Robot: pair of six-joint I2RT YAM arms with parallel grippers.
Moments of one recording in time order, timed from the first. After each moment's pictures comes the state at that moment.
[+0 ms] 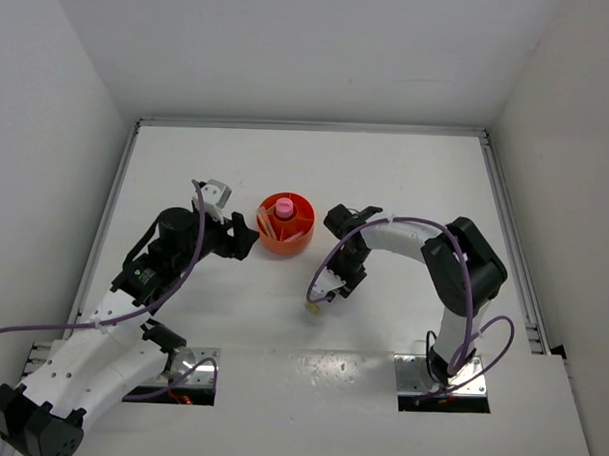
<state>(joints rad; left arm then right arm) -0.45 0.72 0.66 -0.25 0.11 -0.21 0.67 1.83 1.07 -0.82 -0.41 -1.82</state>
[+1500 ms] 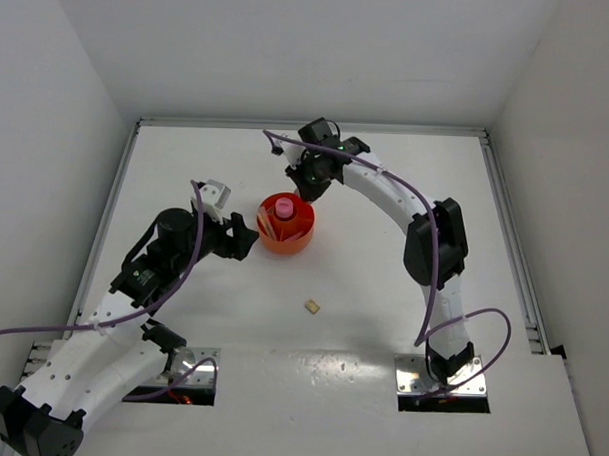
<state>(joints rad) -0.45 0.71 0.66 -0.26 0.11 -0.21 0.61 2.12 1.91 -0.76 -0.13 -0.33</state>
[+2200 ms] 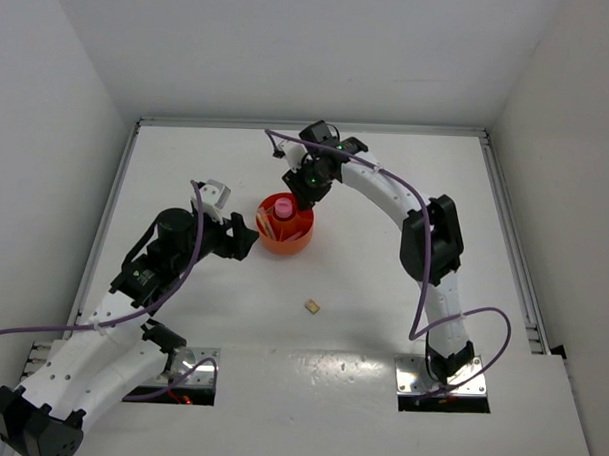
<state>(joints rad) -0.45 0.71 0.66 -0.26 0.11 -0.21 0.59 2.18 1.93 -0.83 -0.25 -0.27</state>
